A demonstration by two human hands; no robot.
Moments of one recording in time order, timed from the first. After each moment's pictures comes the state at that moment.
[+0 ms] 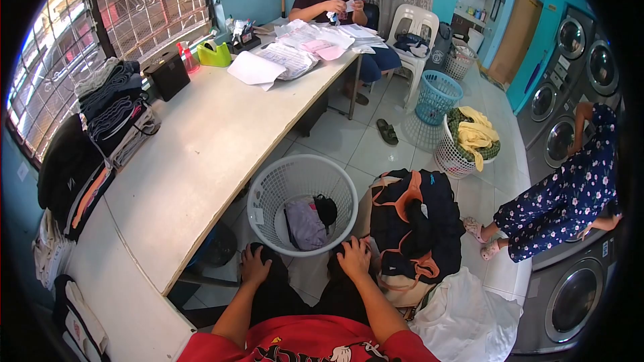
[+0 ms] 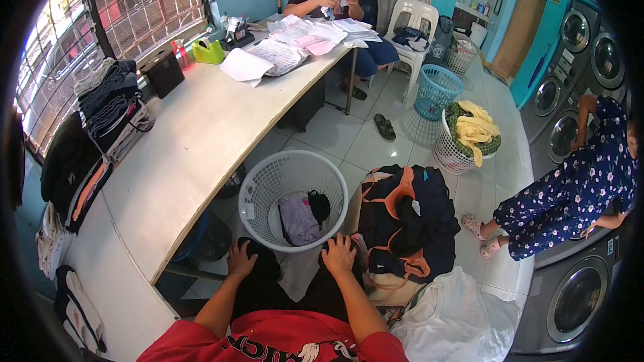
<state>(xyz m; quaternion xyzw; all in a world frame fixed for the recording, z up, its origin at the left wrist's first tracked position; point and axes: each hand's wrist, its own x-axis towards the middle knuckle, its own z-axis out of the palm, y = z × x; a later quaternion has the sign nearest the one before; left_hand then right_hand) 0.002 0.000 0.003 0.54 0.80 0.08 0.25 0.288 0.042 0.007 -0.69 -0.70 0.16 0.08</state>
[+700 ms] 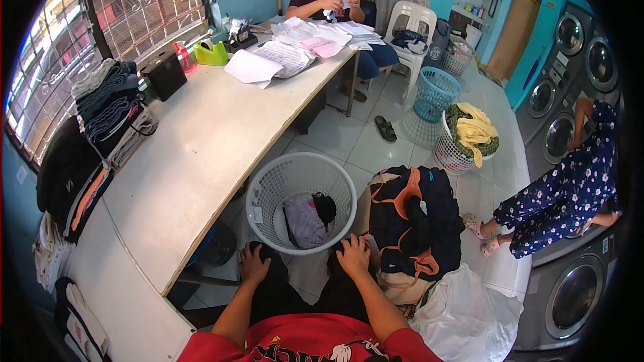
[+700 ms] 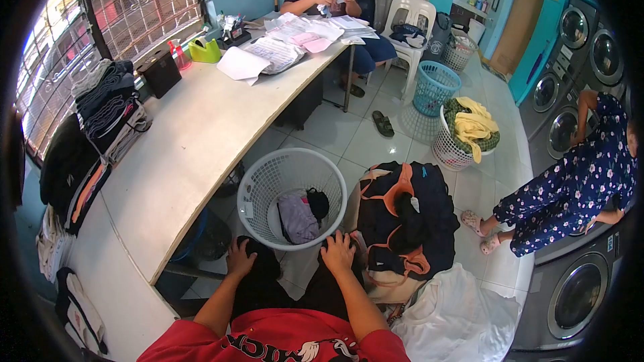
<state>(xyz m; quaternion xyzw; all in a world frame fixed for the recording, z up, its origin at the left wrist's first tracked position) 0.001 0.002 0.001 0.54 0.80 0.07 0.26 0.290 0.041 0.004 -0.68 -0.71 0.14 0.09</state>
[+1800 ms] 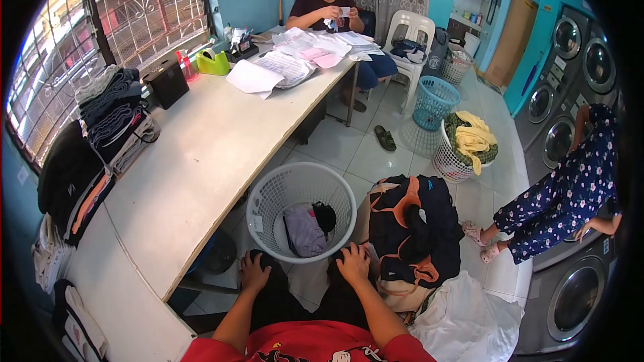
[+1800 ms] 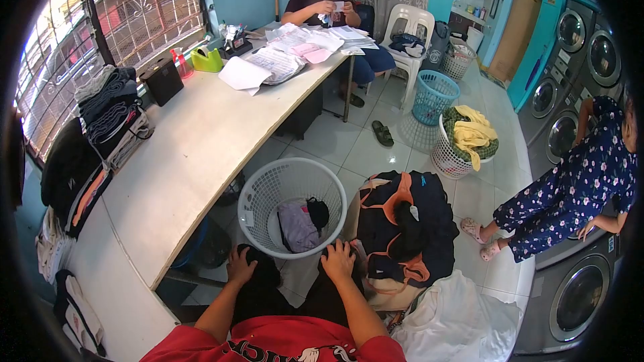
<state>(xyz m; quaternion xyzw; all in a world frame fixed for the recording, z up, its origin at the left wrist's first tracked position) 0.002 0.000 0.000 0.54 0.80 0.08 0.24 0.289 0.041 0.007 -0.69 -0.70 0.16 0.09</state>
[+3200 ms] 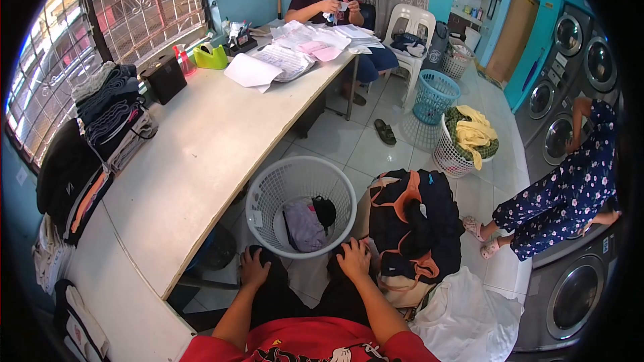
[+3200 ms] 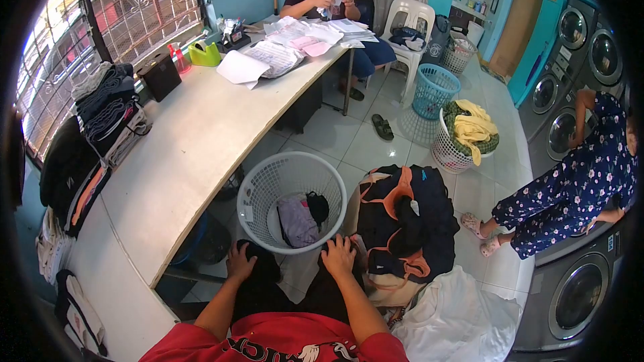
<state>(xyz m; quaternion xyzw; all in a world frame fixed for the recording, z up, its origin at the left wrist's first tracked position) 0.002 0.000 -0.001 0.54 0.80 0.10 0.24 0.291 0.042 0.003 -0.68 -0.71 0.15 0.10</state>
